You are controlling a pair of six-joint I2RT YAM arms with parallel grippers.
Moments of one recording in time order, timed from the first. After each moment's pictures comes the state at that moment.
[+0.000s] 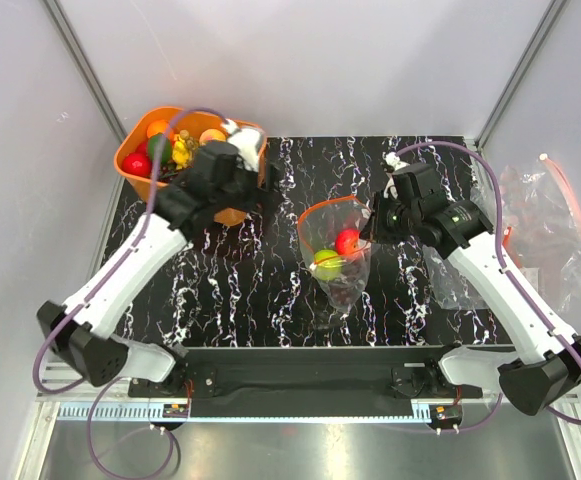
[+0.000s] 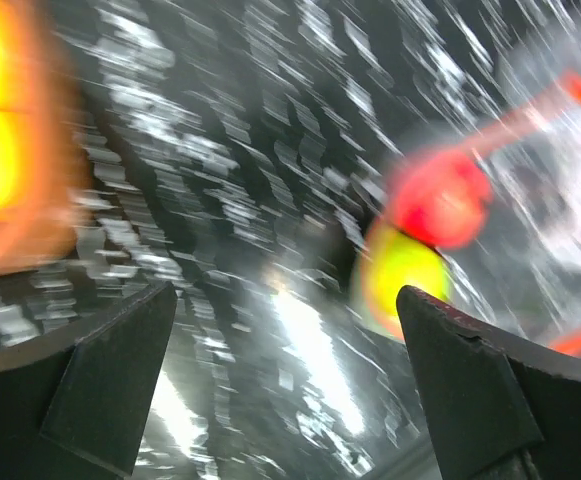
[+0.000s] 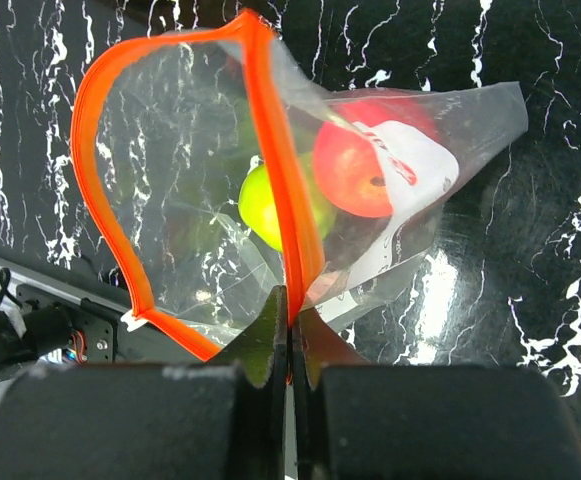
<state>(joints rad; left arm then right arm) -0.61 1.39 1.47 -0.66 0.03 -0.24 0.49 1.22 1.34 -0.91 -0.10 0.49</state>
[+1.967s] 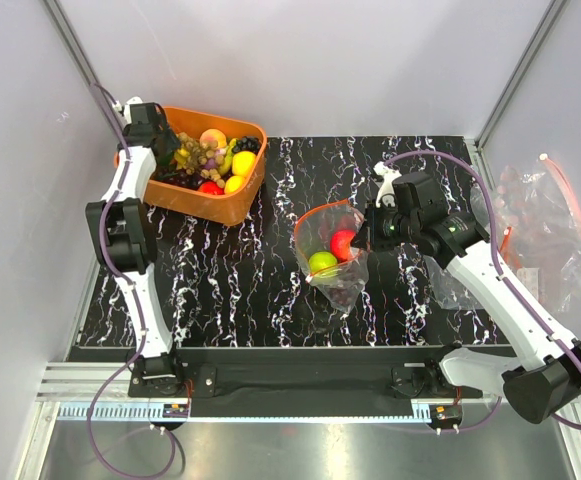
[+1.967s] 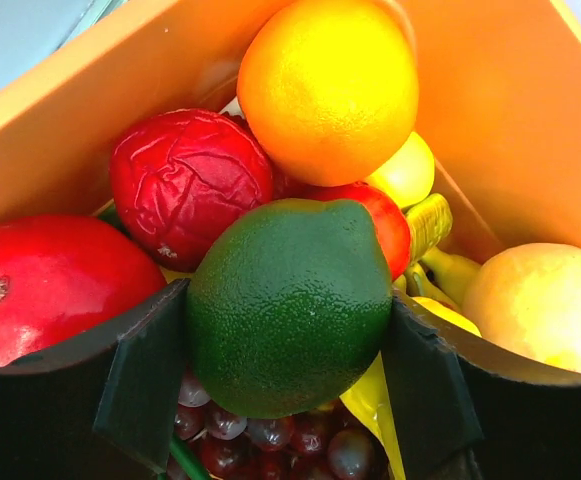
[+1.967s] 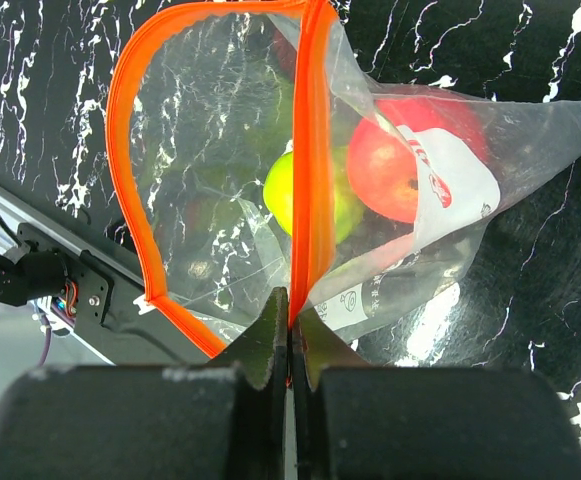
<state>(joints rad) 0.11 2.20 1.98 -0.42 -0.20 -0.43 0.49 1.18 1.22 -0.78 -0.25 0.37</state>
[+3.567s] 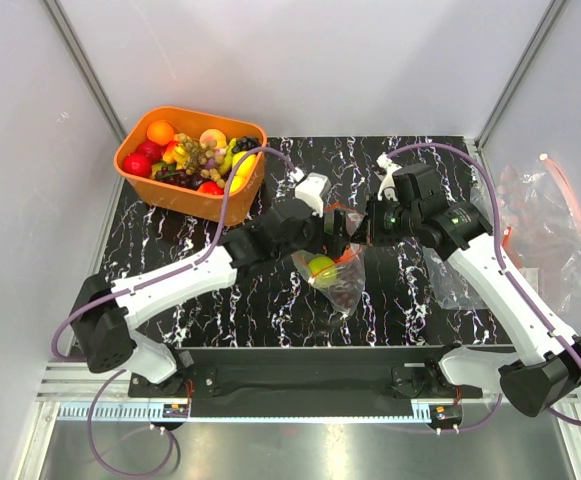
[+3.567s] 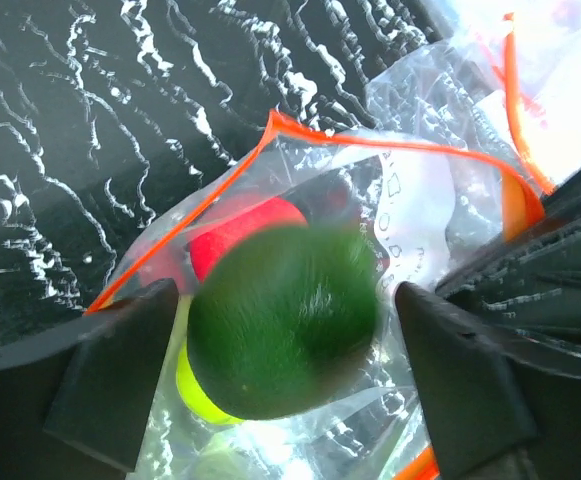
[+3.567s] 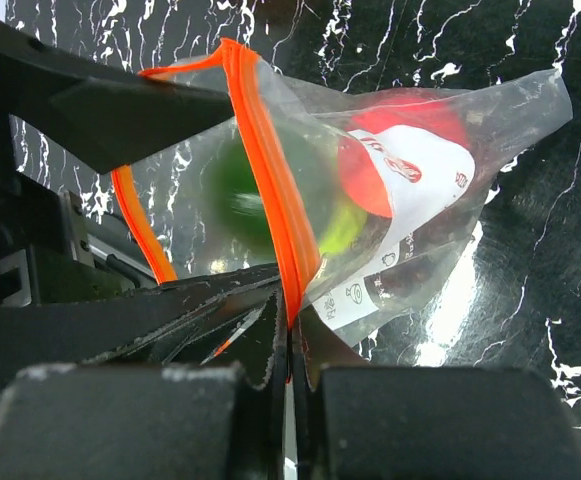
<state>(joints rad) -0.96 1.46 1.19 -0.16 -0.17 -0.45 0.49 1.22 1.33 -0.87 -0.24 0.44</state>
